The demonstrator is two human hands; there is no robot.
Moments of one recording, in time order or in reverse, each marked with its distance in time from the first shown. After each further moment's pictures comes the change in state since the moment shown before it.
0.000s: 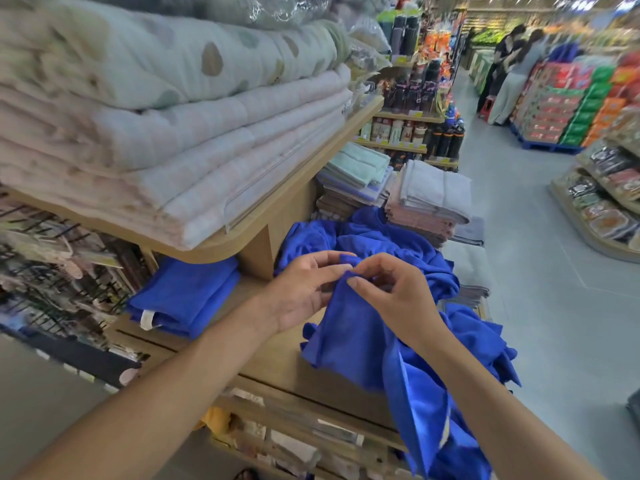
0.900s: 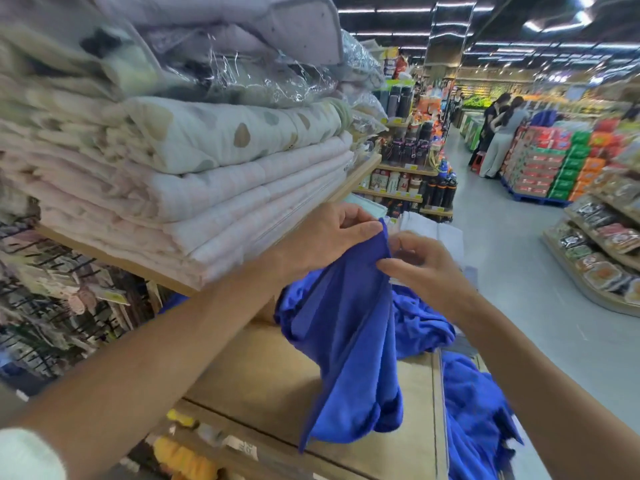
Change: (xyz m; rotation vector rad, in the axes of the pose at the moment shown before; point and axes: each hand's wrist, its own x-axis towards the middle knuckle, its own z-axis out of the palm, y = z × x) left_hand 0.014 0.122 0.059 0.771 0.071 0.489; right_hand 0.059 -0.080 -0.058 0.009 -0.134 -0.085
